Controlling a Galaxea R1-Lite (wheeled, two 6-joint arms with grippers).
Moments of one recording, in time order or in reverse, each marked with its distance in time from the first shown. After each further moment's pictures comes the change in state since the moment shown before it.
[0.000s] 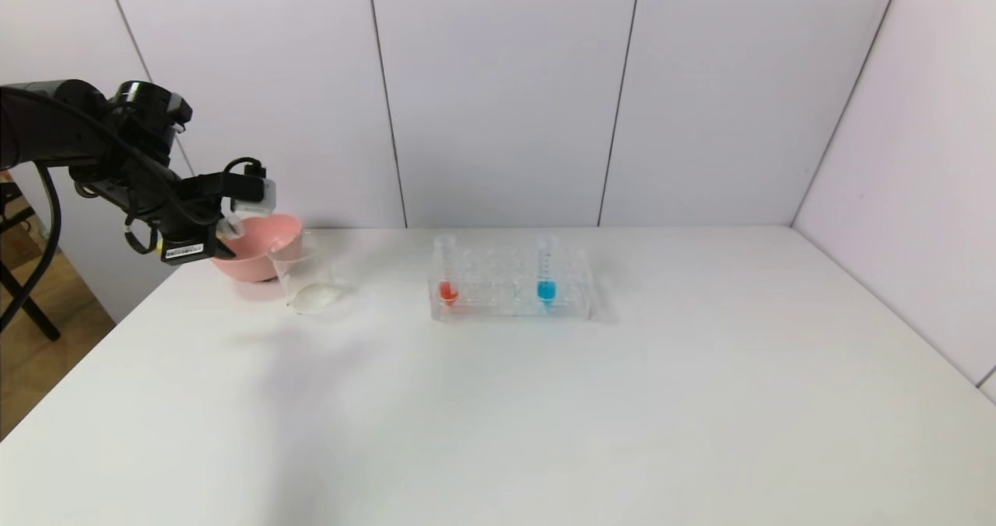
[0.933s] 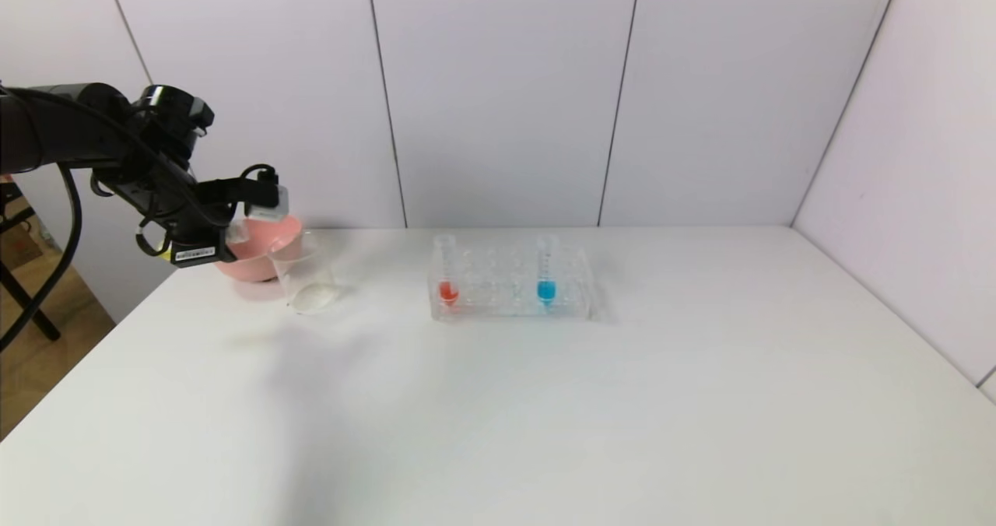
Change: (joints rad) left arm -0.042 0.011 0.000 0.003 0.127 -0.053; right arm 0.000 0.000 0.000 0.000 0.000 0.000
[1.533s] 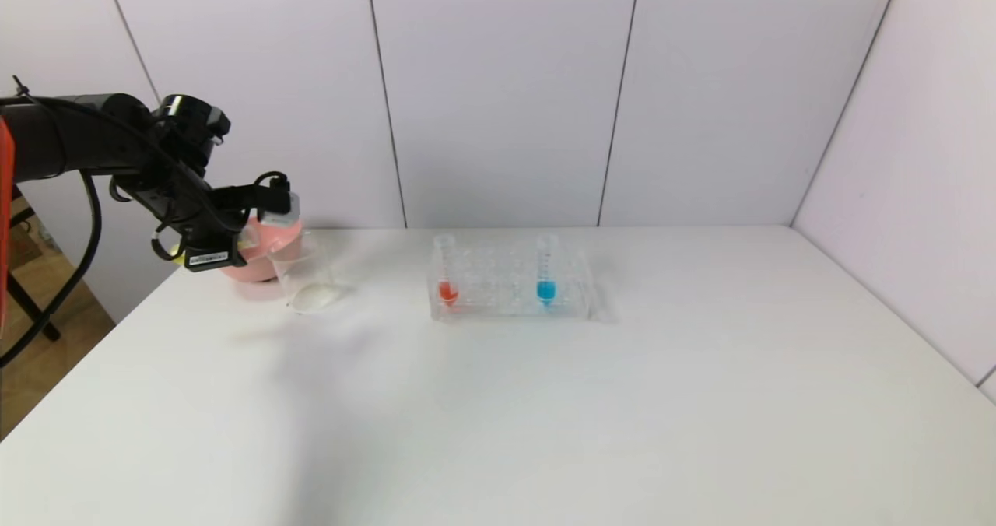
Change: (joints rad) left arm -0.017 0.027 0.000 -0.014 0.024 -0.014; right arm 0.000 0.000 0.000 0.000 0.000 0.000
